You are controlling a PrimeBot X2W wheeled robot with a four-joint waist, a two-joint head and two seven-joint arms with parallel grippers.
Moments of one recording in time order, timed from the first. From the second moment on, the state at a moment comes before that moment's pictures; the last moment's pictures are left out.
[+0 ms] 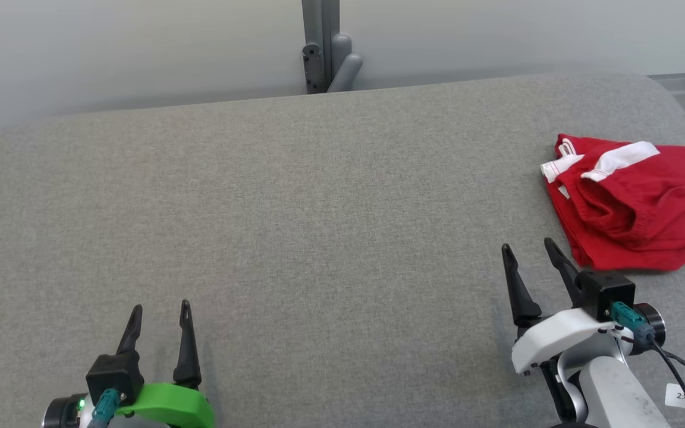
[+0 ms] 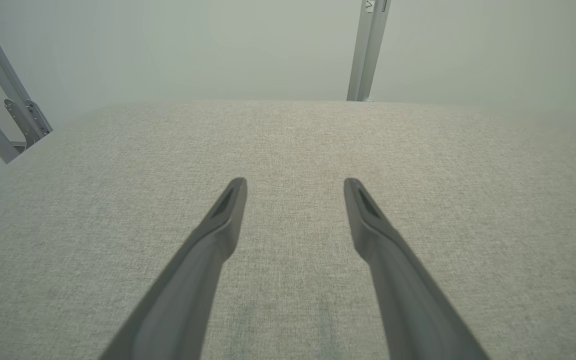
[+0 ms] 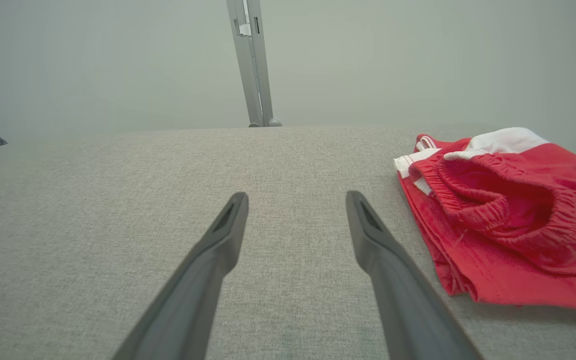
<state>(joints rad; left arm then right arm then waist) -0.04 0.05 -0.05 0.32 -0.15 0.01 -0.26 -0.22 -0.05 0.04 0.43 0.11 0.13 -0.26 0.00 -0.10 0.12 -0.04</state>
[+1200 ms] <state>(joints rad) -0.02 0.05 0.00 0.32 -0.17 0.00 -0.26 -0.16 -0.05 0.07 0.39 0.11 0.13 -0.26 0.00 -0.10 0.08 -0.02</state>
